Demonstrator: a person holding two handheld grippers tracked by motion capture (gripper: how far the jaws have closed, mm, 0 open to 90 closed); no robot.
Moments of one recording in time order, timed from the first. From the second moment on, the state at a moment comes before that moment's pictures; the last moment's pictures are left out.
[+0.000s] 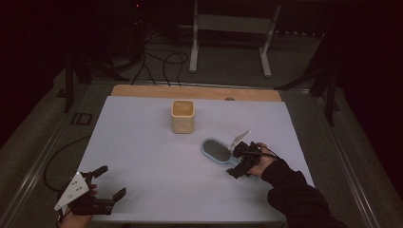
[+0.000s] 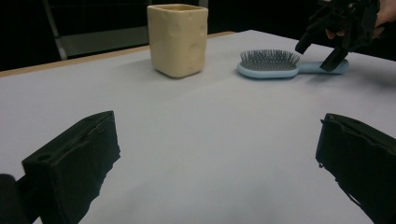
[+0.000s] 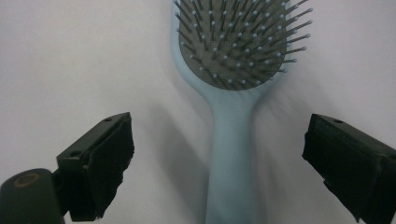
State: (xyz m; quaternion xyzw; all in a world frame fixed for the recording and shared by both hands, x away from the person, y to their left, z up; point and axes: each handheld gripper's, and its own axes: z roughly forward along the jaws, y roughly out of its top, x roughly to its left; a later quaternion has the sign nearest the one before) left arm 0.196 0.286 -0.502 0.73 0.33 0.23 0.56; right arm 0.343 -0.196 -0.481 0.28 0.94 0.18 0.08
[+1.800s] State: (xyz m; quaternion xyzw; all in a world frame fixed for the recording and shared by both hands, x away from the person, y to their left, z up) left arm 0.198 0.286 -0.503 0.73 0.33 0.22 0.56; right arm 0.375 -0.165 -0.490 0.28 0.96 0.03 0.03
